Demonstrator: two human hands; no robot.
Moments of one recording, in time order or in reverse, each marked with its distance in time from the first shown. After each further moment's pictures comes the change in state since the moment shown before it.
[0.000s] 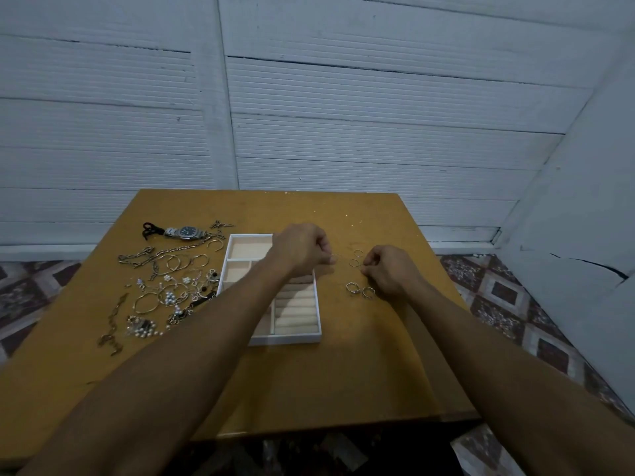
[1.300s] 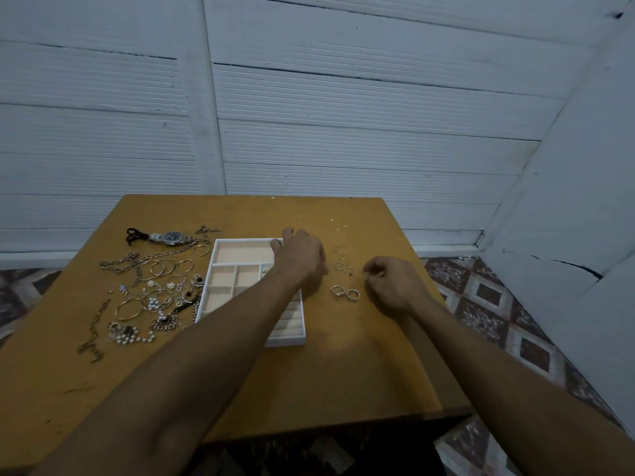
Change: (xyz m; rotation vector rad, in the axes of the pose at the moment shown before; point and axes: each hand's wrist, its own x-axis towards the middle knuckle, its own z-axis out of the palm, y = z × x) left_hand 0.010 0.023 0.033 0.273 0.027 -0.093; right_hand -0.034 0.023 -0.021 0.010 0.040 -0.076
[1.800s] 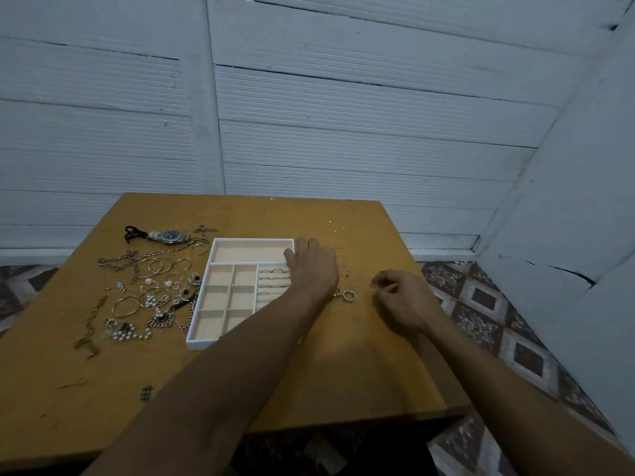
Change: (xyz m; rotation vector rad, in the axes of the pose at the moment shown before) left_hand -0.009 0.025 0.030 0.128 0.114 -0.025; right_hand -0.034 0.010 -0.014 0.008 -0.015 -0.028
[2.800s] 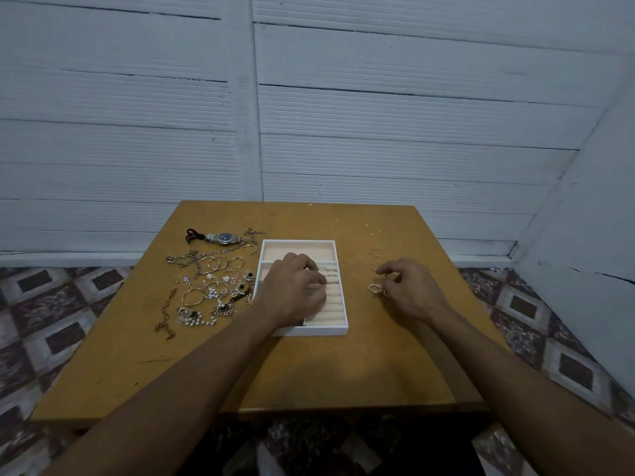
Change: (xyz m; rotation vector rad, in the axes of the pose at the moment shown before) left_hand -0.072 -0.128 -0.035 -0.183 0.200 0.376; right_hand 0.001 -0.059 0.029 0.026 0.122 -0.120
